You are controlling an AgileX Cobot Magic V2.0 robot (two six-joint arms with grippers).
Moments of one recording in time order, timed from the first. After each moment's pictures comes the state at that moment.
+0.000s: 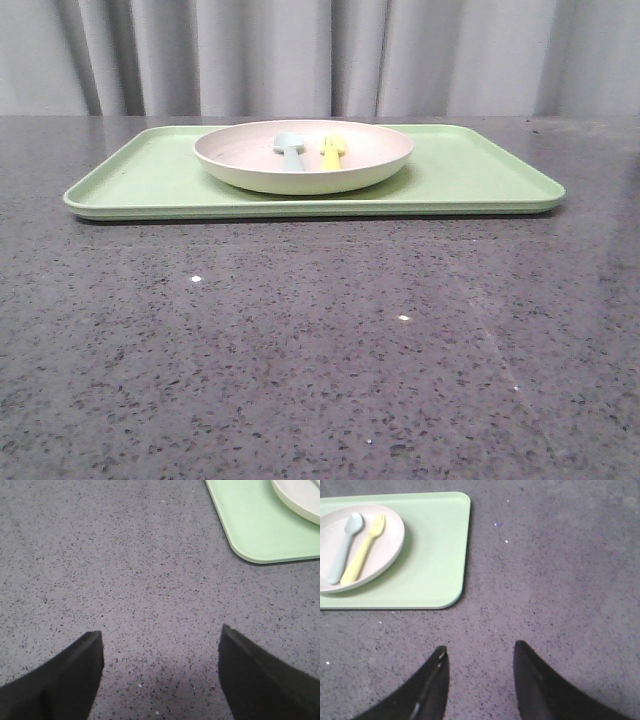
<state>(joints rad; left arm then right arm) -0.03 0.51 -0.61 -0.05 0.80 -0.02 0.03 0.61 -0.82 0.19 0.82 -0.02</state>
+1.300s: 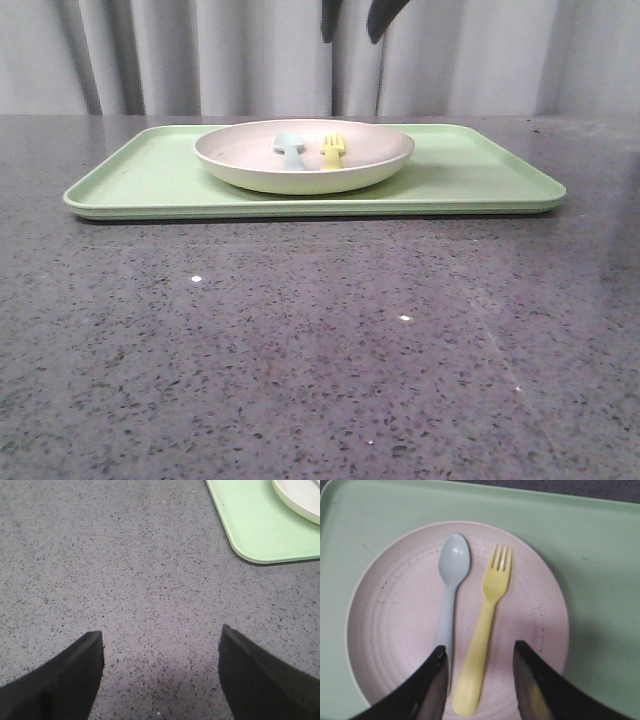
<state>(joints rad) -0.03 0.51 -0.61 -0.05 0.80 -0.02 0.61 1.89 -1.90 -0.15 1.01 0.49</state>
